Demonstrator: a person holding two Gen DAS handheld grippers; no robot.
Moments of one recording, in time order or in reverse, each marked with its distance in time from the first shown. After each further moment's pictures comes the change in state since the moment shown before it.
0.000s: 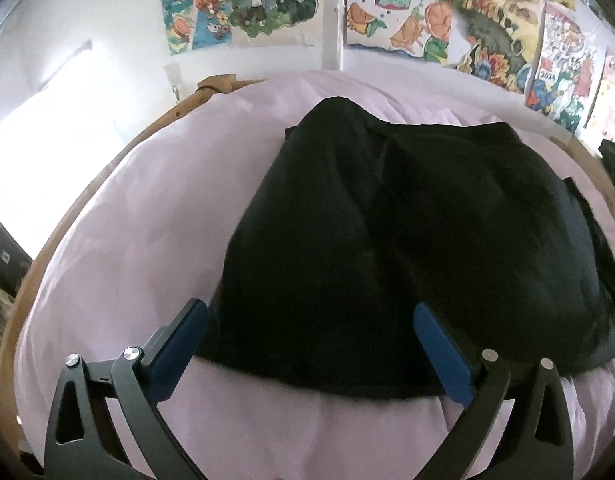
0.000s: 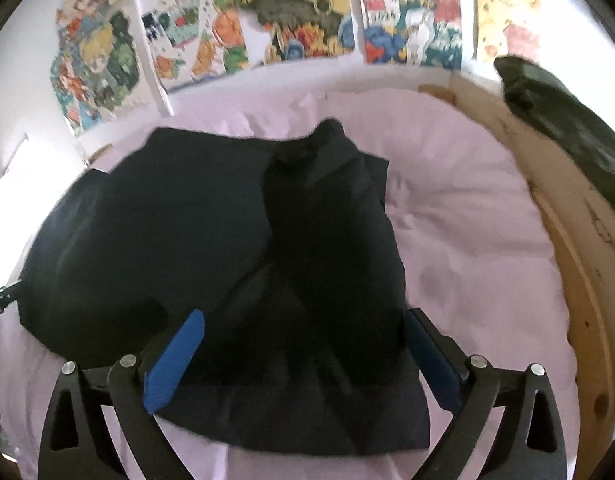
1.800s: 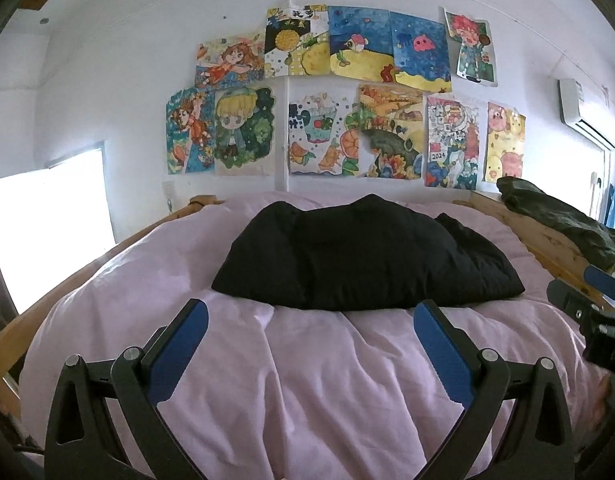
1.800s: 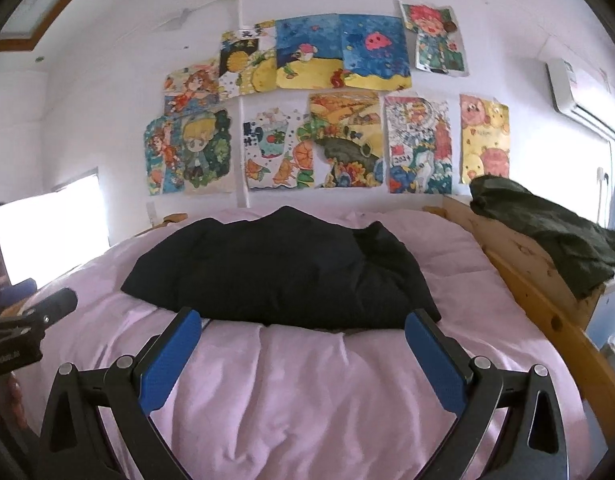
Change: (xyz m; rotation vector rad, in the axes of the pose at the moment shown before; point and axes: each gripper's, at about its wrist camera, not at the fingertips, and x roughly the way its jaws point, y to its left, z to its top) left arm -0.184 -0.028 -0.177 0.103 -0.529 -0.141; right arm -0.182 0.110 -0.170 -0.139 -0.477 0.020
